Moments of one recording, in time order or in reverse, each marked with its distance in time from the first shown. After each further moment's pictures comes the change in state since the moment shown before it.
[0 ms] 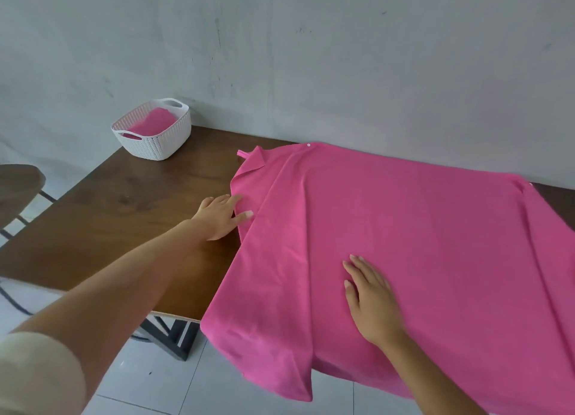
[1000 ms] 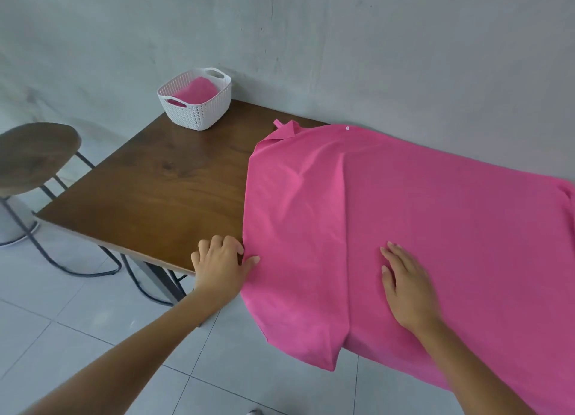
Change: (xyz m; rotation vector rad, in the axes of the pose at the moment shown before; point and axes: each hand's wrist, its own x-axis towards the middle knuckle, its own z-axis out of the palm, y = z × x) left_hand -0.177 0.018 0.057 -0.308 0.224 -0.447; right_hand 0.000 -0.005 0.001 -0.068 -0.020 0.025
